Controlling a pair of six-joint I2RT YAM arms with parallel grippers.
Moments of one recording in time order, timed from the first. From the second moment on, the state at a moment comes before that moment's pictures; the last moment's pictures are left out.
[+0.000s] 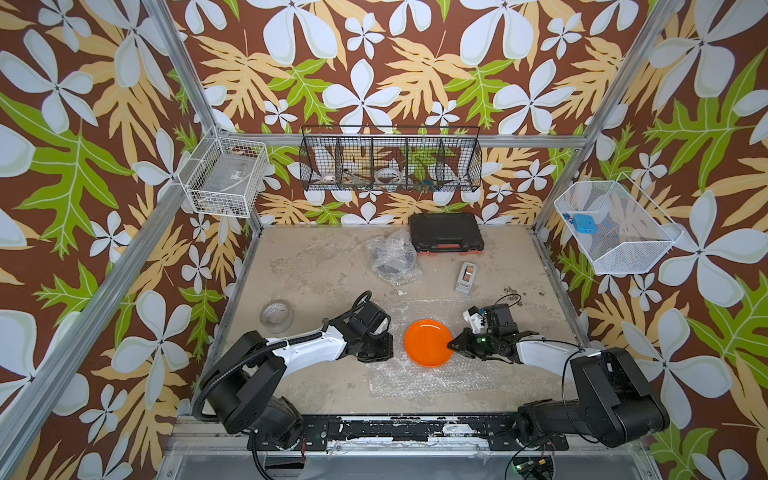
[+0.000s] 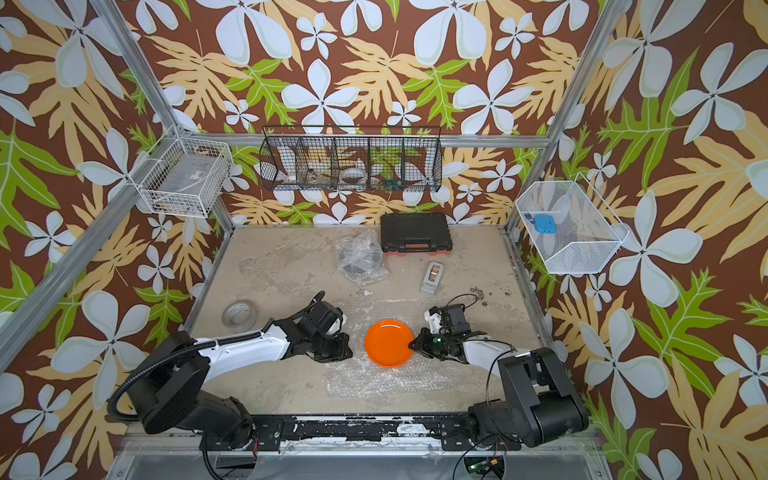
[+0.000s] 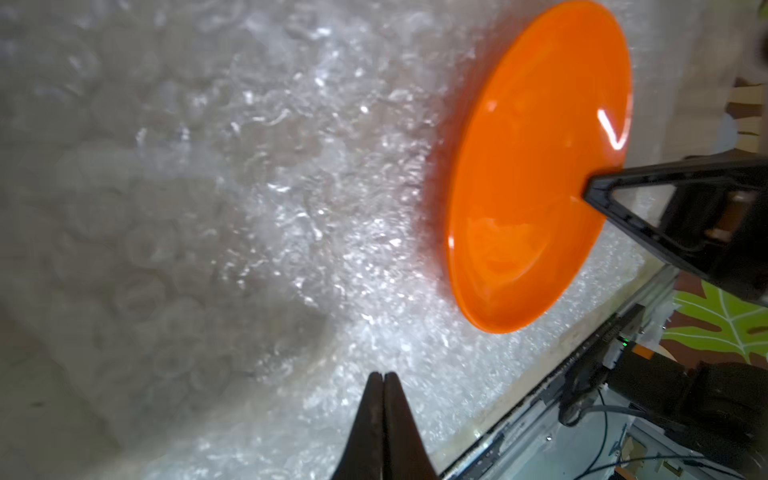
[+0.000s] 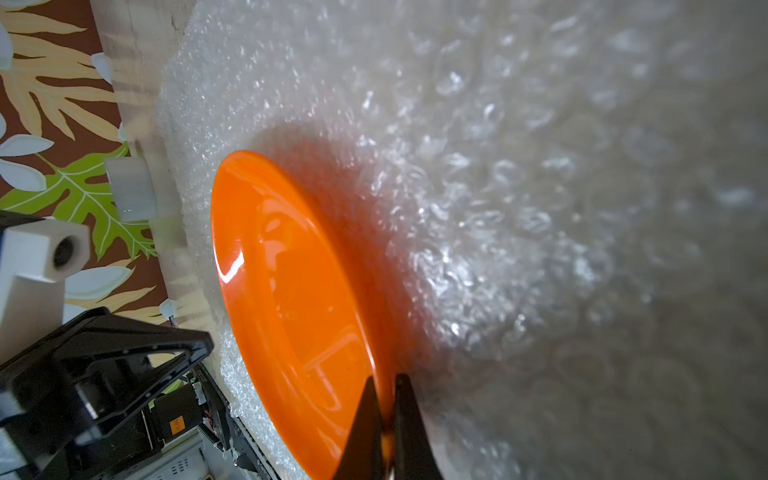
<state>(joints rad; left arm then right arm) -0.75 1.53 0.72 -0.29 0.32 -0.81 0.24 1.37 0.43 -0.09 -0.59 0.58</state>
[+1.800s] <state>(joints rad) -0.45 1.24 0.55 -0.48 0.25 -0.80 1.27 1.64 0.88 -0.57 -0.01 -0.27</state>
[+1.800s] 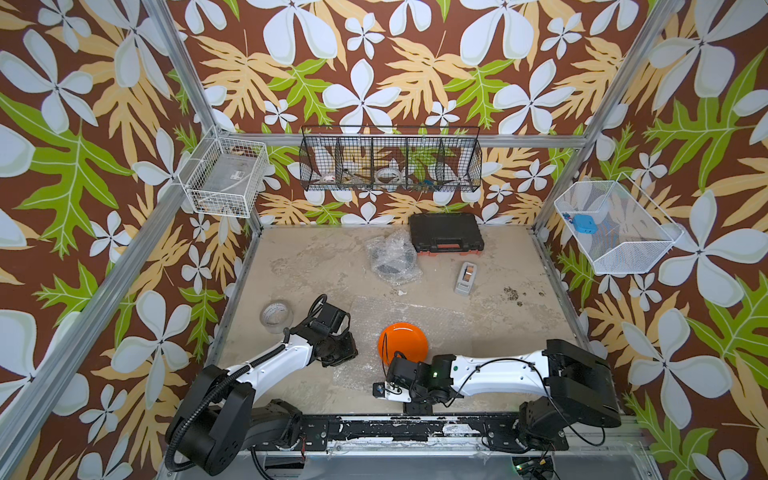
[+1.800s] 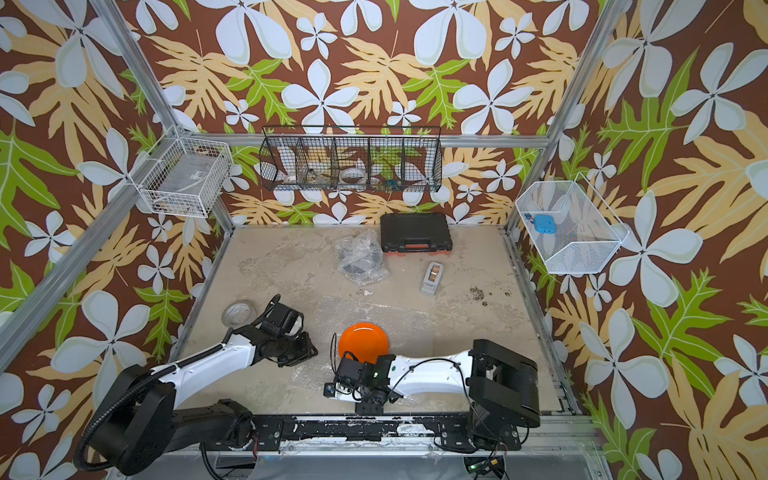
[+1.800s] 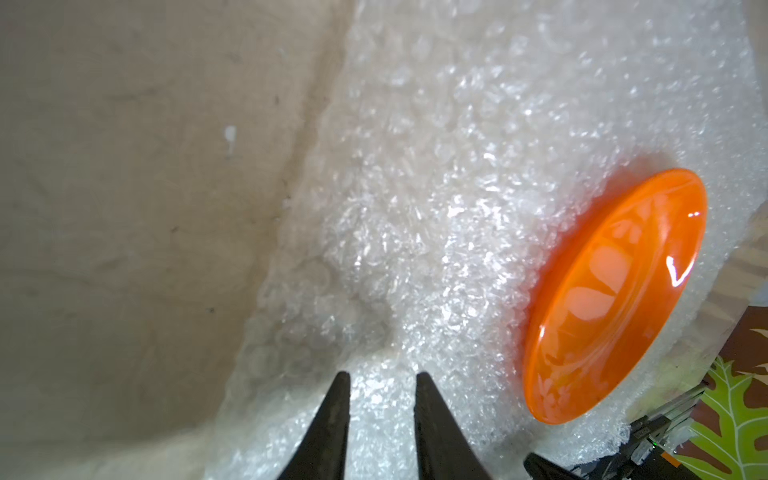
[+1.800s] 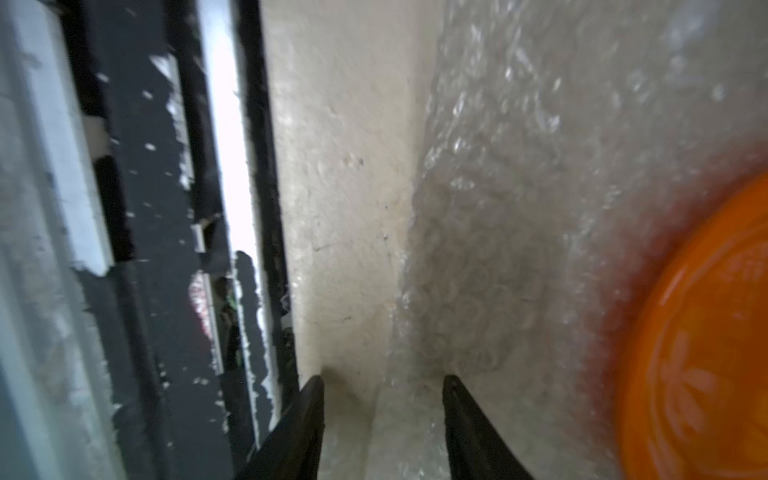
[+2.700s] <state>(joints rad) -0.46 1.06 0.76 -0.57 0.16 -0.74 0.99 1.52 0.96 -0.62 -0.15 -0.24</state>
